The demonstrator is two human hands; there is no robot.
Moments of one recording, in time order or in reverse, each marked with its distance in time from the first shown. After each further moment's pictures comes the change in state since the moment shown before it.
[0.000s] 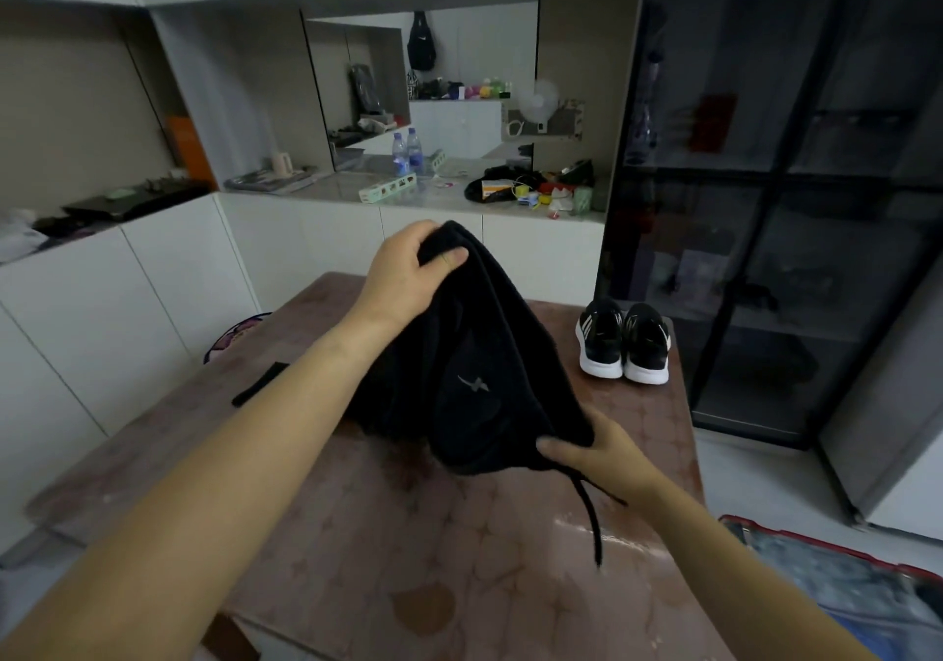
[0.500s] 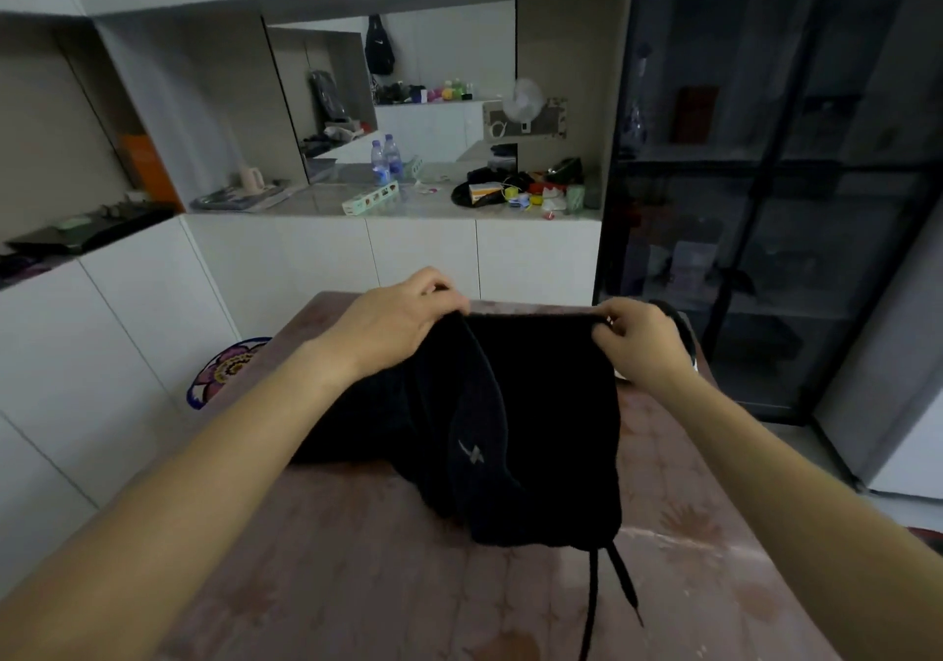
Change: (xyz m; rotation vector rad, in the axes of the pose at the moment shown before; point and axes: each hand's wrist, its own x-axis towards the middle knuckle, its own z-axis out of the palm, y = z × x) left_hand 0.030 -0.106 -0.064 0.630 -0.438 0.541; right_hand 0.077 -0.108 0.006 -0.418 0.494 -0.193
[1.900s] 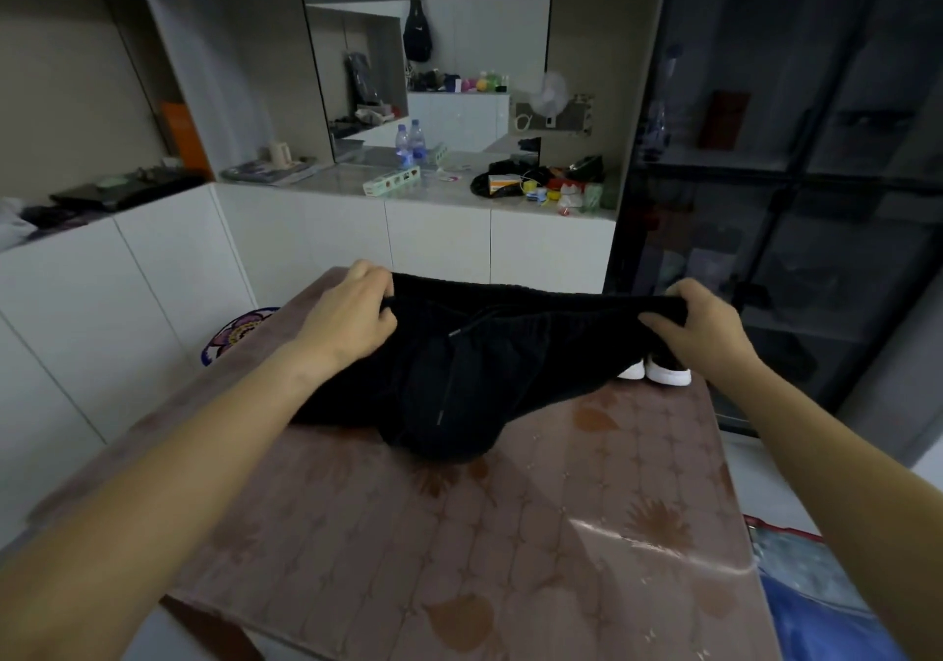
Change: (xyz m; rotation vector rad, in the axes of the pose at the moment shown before) left_hand -0.035 0.014 0.013 -0.019 0.031 -0.562; right_hand 0.008 0.056 -0.061 -0.100 0.001 -0.030
